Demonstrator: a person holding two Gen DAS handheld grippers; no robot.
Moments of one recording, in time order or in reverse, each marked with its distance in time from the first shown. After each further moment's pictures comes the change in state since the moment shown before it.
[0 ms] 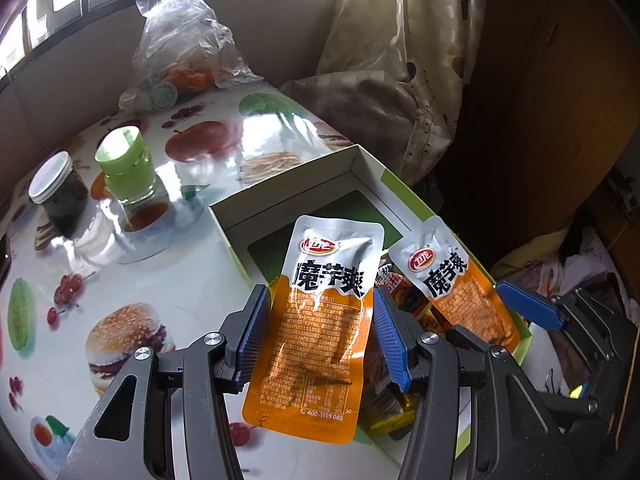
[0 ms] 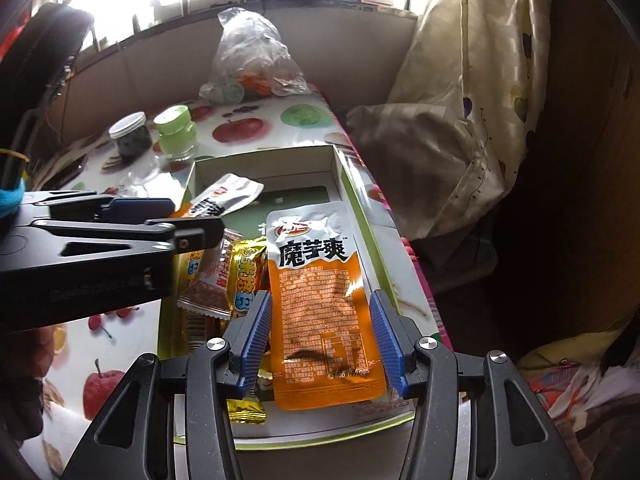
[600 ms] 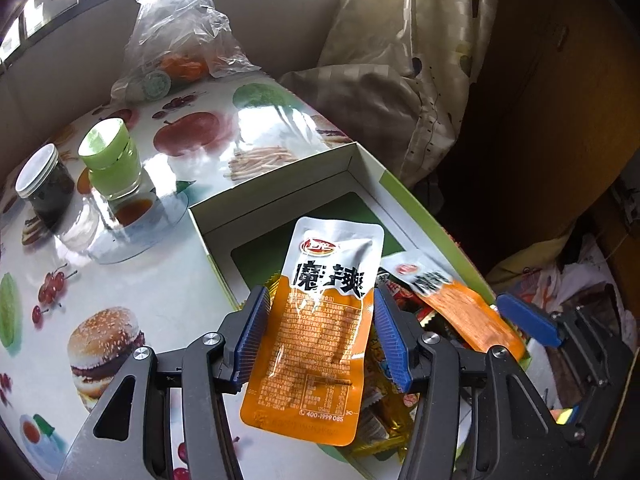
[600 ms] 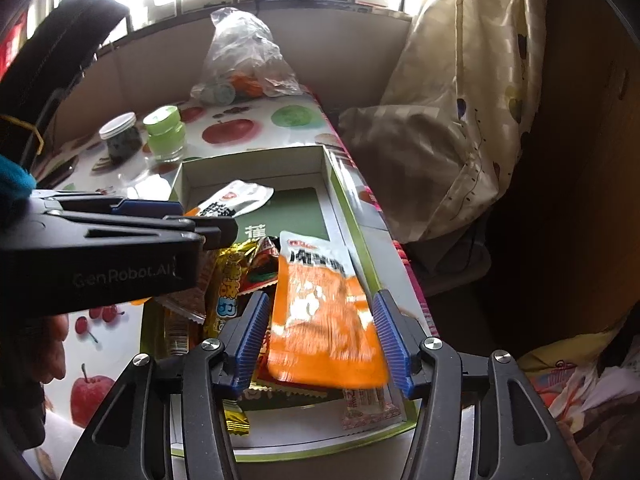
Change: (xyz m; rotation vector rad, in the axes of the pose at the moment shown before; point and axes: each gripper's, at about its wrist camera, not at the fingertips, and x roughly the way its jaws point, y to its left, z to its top) left arm 0.013 -0.006 0.008 -0.030 0.021 -0.013; right arm 0.007 -0.002 0.000 0.002 -0.012 -0.023
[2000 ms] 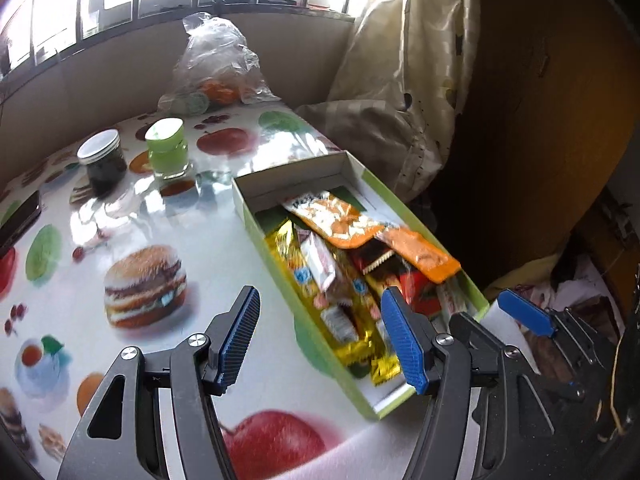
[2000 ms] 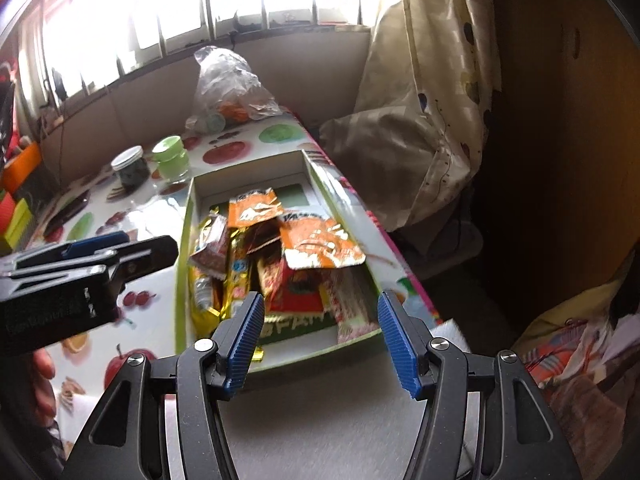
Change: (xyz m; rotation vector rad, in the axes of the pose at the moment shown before) left arm -0.076 -0.014 -0.070 -0.054 -0.150 0.040; right arm -0.061 -0.009 -0.049 0.152 -0.081 0.019
